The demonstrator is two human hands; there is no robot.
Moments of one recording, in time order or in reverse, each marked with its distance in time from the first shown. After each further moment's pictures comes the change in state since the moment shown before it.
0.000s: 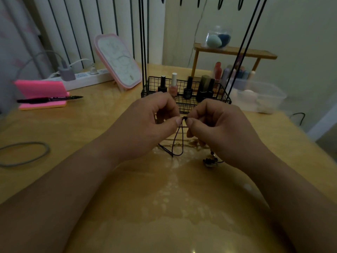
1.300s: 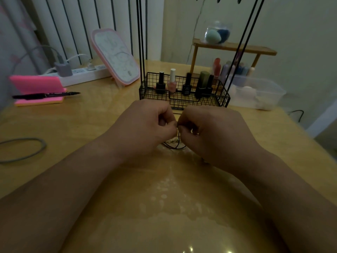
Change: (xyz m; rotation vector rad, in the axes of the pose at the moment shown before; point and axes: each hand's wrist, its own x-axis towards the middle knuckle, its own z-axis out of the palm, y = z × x) left_hand -0.001 -0.003 0.010 0.094 -0.030 -0.146; right_hand 0.001 -0.001 0.011 -0.721 0.012 -0.315
